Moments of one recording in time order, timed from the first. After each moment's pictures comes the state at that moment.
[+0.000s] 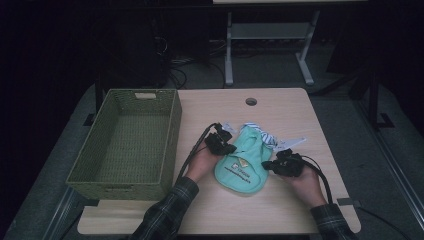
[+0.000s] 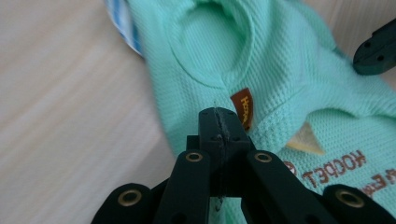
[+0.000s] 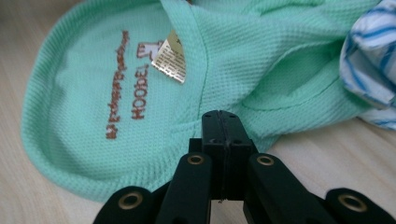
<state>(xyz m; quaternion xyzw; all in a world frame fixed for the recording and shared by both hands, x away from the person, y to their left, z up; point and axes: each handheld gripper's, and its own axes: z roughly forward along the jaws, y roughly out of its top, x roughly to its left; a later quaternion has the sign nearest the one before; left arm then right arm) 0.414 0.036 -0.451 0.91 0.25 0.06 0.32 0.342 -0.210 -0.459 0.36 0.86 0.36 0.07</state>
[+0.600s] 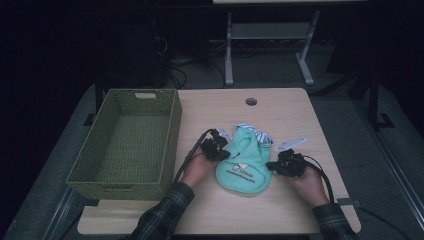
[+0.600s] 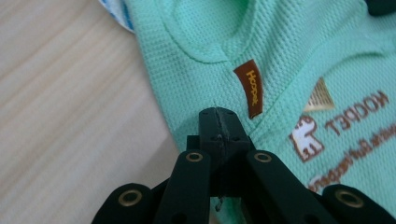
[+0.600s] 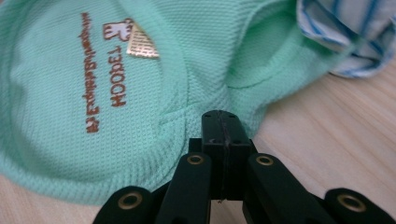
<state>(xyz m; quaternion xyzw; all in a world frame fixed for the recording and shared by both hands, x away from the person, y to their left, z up) 0.396 0.054 -0.455 0.92 0.27 0.07 0.29 0.344 -0.217 -0.463 0.36 0.87 0.32 0.08</state>
